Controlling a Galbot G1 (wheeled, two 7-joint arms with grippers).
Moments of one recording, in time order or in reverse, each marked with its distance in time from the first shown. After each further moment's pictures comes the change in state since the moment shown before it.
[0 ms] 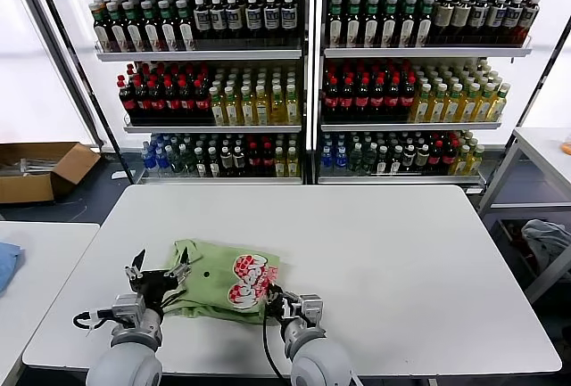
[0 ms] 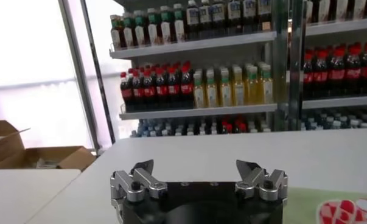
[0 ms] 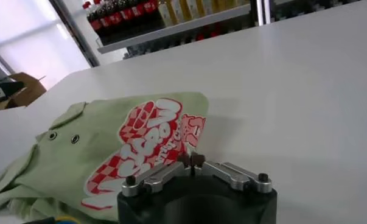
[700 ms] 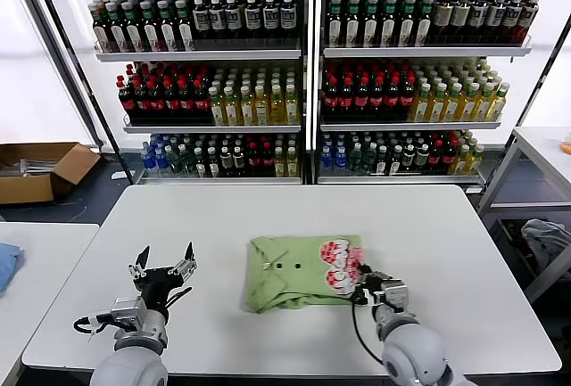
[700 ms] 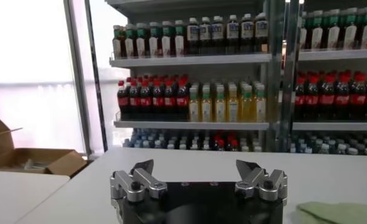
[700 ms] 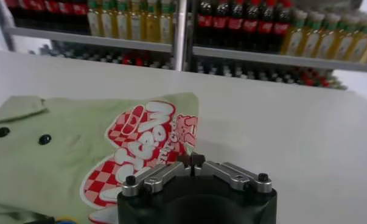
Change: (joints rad) left arm 0.019 -0.031 0.027 -0.054 -0.026 -0.021 -0.020; right arm -0.032 -0.368 0.244 0.090 -0.093 -0.011 -0.062
